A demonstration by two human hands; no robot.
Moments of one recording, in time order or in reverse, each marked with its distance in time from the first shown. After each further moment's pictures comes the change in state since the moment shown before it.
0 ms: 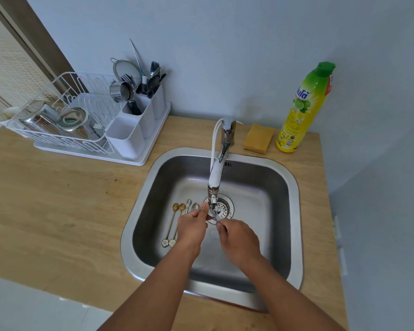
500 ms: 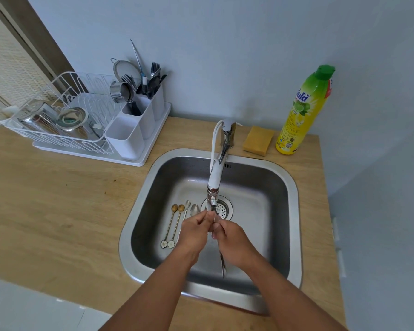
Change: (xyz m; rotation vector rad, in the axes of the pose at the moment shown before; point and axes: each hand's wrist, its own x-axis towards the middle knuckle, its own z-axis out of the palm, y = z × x) left_hand -0.006 -0.008 -0.004 -0.063 -0.266 0.086; right_hand 0.004 -0.006 -0.003 0.510 -0.261 0.067
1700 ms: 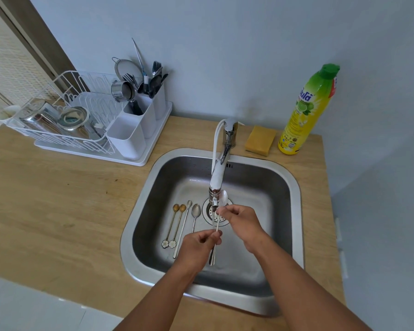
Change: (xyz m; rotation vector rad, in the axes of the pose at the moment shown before) left_hand -0.015 -0.030 -0.013 0.327 -0.046 -0.033; right_hand 0.035 -0.003 -0.026 0.433 0.168 0.249
